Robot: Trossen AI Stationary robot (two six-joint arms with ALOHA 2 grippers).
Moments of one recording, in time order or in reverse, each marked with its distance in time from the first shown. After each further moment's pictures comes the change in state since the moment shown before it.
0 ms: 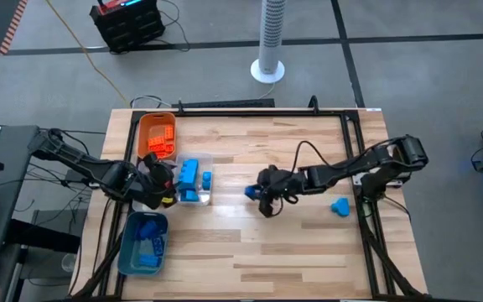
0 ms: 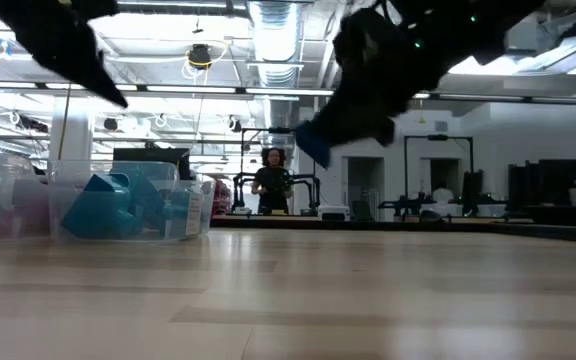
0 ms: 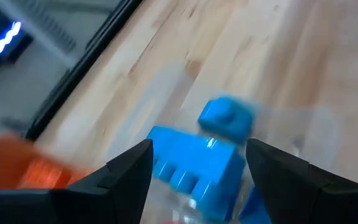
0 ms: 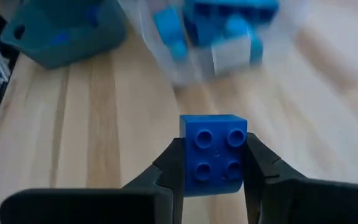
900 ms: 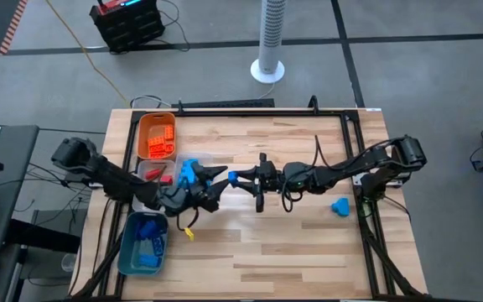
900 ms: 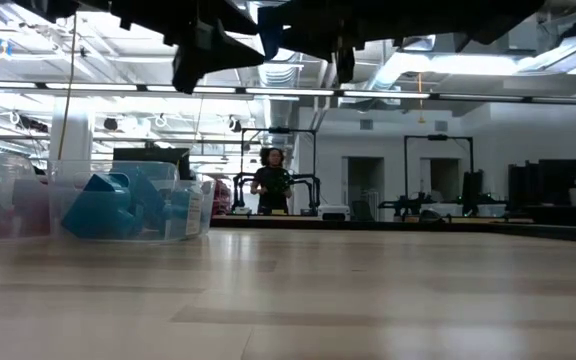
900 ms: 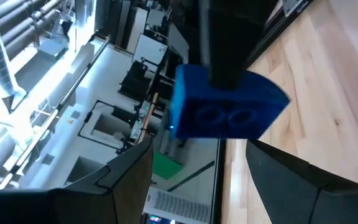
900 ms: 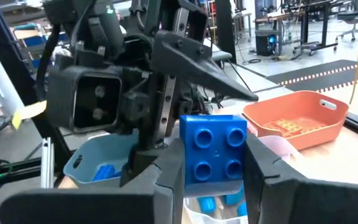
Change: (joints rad) left arm 0.058 0.550 -0.033 1.580 -0.188 1.635; right arm -0.001 0.016 0.000 0.616 0.078 -0.236
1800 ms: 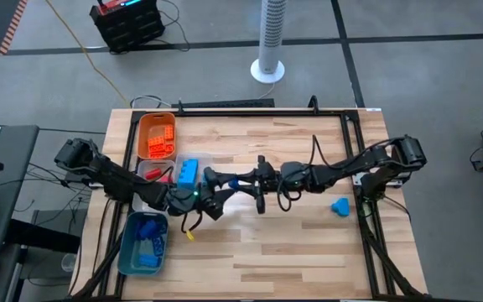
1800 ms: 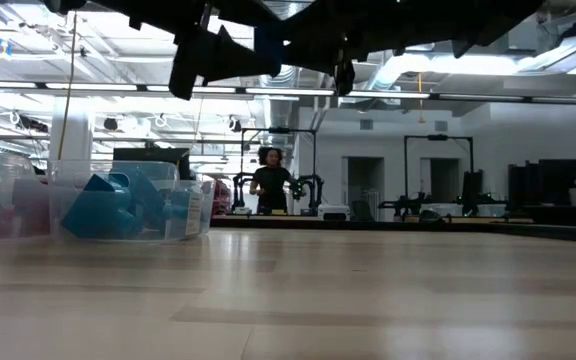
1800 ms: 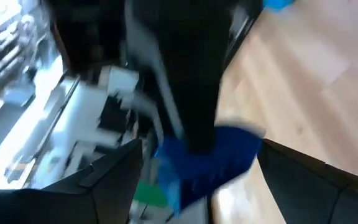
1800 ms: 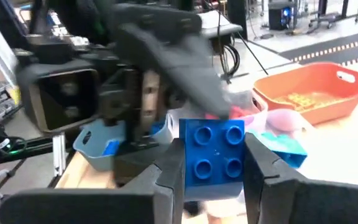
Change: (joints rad) left arm 0.011 0.039 0.072 -0.160 0.166 0.062; right arm -0.010 0.000 0.000 -0.079 -0.079 0.038
